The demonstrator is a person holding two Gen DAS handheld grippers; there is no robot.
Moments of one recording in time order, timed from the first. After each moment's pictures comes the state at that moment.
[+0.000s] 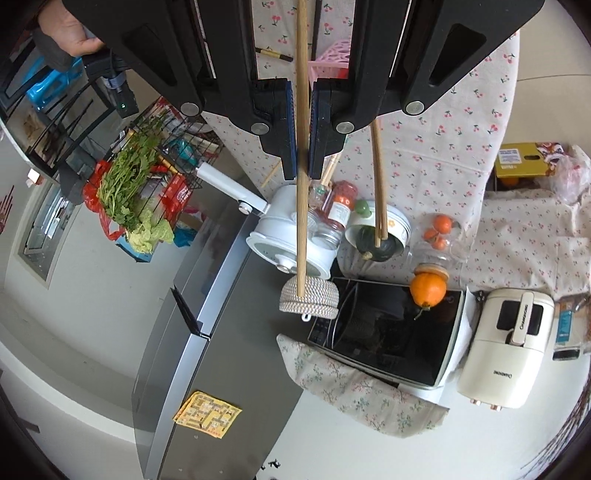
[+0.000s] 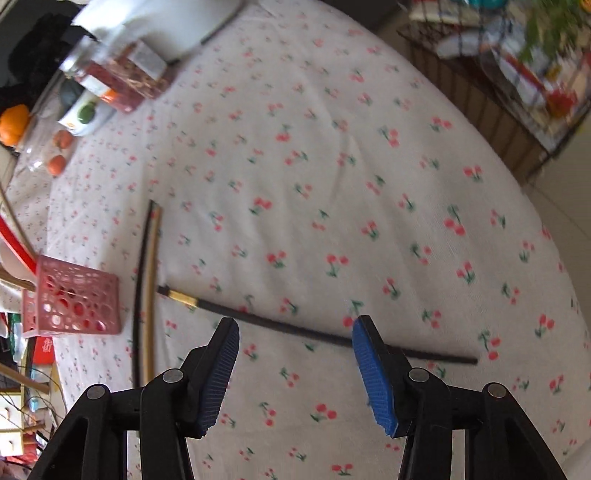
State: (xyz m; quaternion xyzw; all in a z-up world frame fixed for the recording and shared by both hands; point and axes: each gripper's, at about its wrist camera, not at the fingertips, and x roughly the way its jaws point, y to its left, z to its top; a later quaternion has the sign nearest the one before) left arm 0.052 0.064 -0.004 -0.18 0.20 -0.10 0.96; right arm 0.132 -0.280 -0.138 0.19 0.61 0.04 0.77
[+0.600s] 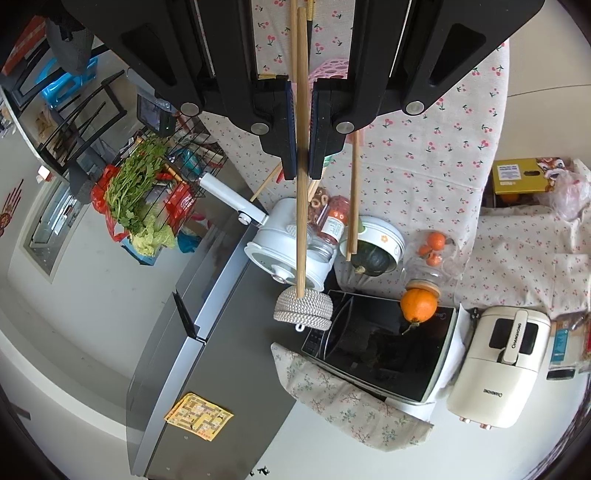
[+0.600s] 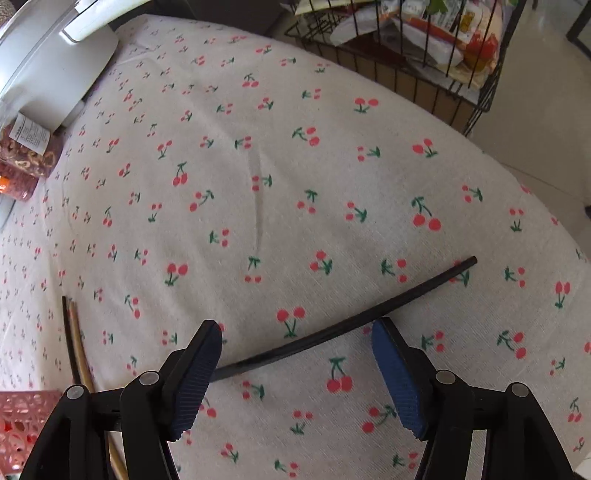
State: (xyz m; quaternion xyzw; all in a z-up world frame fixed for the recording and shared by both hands) left arm 0.042 0.096 -0.008 -0.20 0.23 -0.11 0.95; right arm 0.157 -0.277 -0.164 0.23 0.57 -0.15 0.78
